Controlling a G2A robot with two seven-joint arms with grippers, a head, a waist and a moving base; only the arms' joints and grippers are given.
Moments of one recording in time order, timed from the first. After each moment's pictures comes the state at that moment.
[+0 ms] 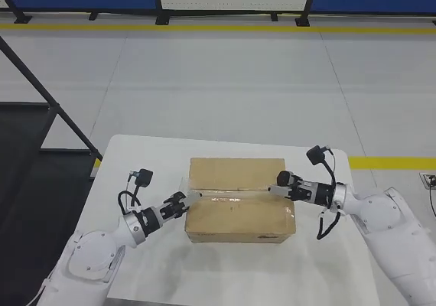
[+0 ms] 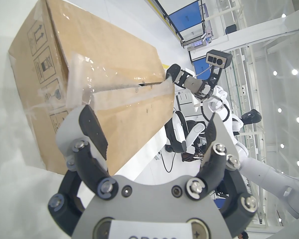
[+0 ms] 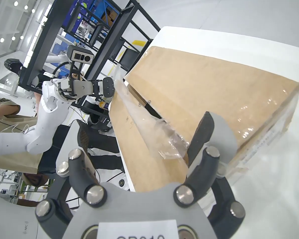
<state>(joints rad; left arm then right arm) 1.12 -1.14 -1.37 -1.70 0.07 -0.12 -0.75 -0.71 -1.04 1.14 -1.25 0.00 -0.61 0.89</state>
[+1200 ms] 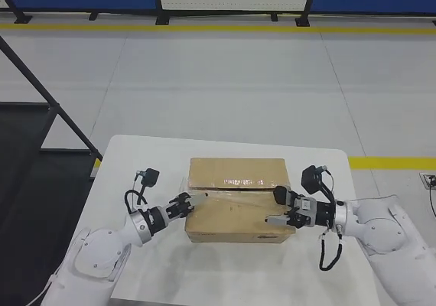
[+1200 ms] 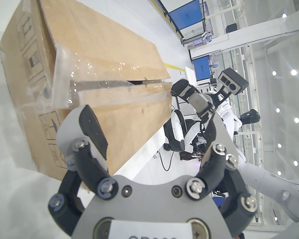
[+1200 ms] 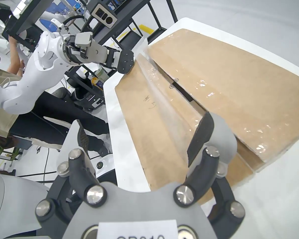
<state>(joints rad) 1.08 -1.14 -1.32 -1.69 0.05 -0.06 -0.74 -0.89 -0.99 1.21 -1.48 -0.22 -0.78 0.81</state>
